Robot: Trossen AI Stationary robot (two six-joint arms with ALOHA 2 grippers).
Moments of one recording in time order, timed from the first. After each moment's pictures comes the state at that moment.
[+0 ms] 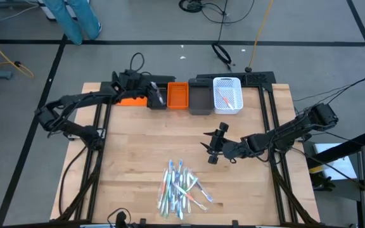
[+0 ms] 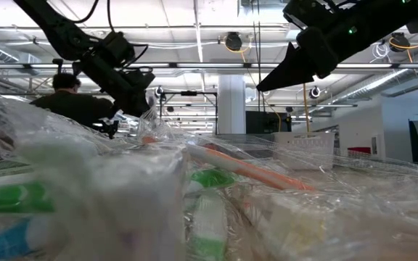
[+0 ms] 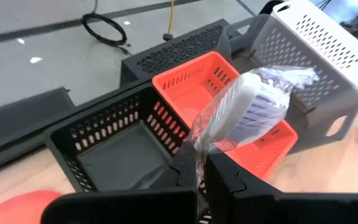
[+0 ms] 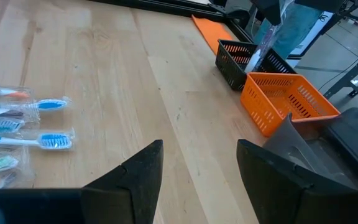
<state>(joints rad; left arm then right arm) 0.78 1.37 0.72 0.06 0.19 -0.29 0.31 1.40 0.66 0.19 0.68 0.09</state>
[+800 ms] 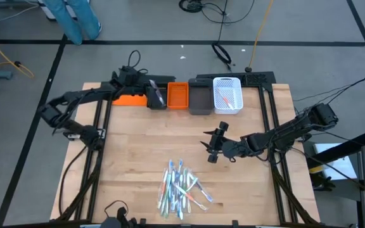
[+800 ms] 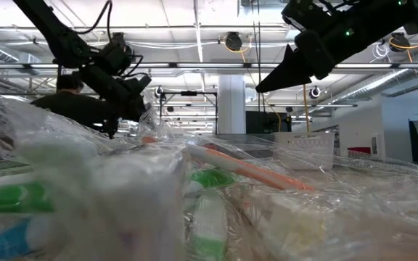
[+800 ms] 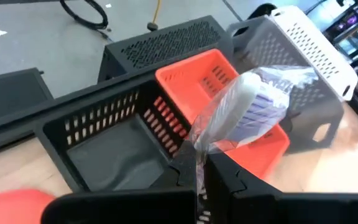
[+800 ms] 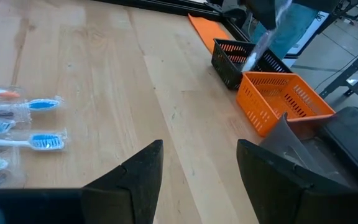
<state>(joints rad) 0.89 1.45 0.72 0.11 0.37 -0.33 0.29 1.40 0.66 0.19 0.68 0.08</state>
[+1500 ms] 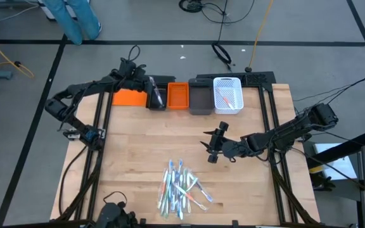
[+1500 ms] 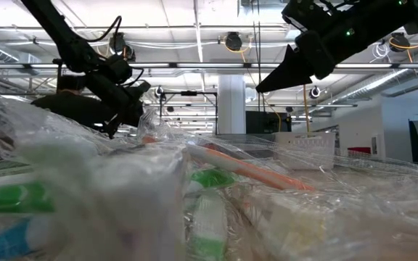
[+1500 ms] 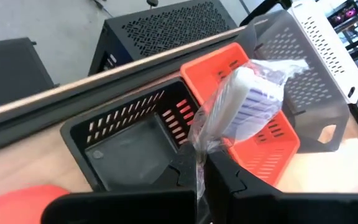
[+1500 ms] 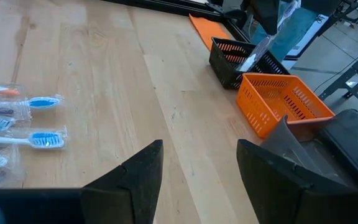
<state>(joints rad) 0.99 1.55 0.84 -0.04 0.51 -0.30 0.29 1.40 0.66 0.19 0.68 0.07</state>
